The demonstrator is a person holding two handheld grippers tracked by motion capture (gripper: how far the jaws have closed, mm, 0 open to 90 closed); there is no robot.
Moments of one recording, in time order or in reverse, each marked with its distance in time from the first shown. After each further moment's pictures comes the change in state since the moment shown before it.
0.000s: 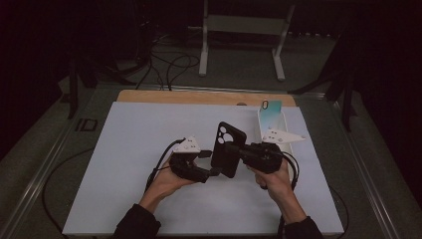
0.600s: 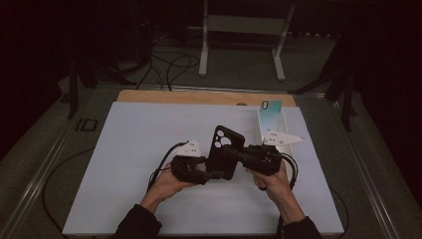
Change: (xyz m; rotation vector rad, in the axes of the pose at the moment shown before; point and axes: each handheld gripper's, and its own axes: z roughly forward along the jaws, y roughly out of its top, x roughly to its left) left arm 0.000 -0.006 0.001 -0.017 -0.132 0.032; right arm -0.002 -0.005 0.000 -0.033 0.102 -0.010
